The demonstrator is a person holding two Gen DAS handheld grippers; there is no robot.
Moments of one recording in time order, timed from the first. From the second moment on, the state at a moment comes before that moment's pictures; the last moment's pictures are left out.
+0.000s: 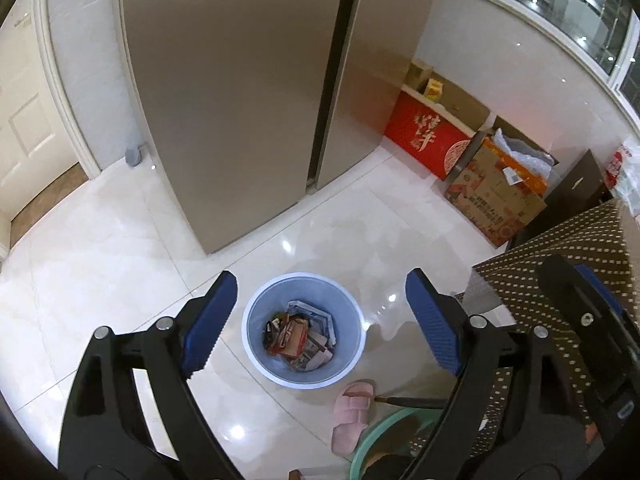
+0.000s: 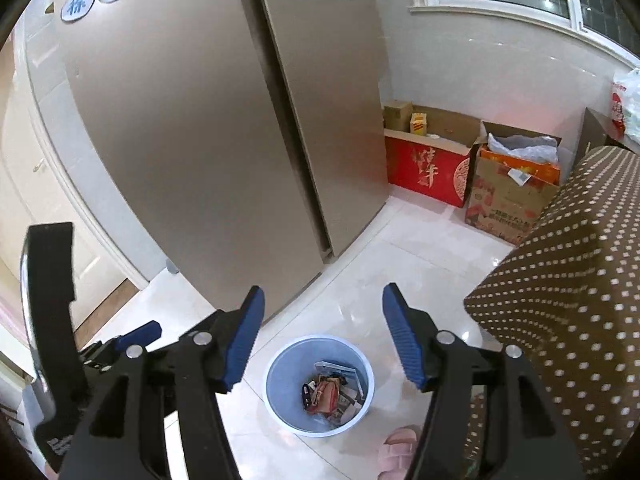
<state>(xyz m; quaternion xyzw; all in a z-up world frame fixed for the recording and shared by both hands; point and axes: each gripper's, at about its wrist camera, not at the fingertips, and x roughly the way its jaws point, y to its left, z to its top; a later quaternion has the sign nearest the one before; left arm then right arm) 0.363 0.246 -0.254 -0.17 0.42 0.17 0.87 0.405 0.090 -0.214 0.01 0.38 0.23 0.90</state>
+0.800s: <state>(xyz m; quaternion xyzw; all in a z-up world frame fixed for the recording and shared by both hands) 0.361 0.005 -0.147 -0.06 0.36 -0.02 0.93 0.355 -0.149 -0.106 0.02 0.30 0.09 0.95</state>
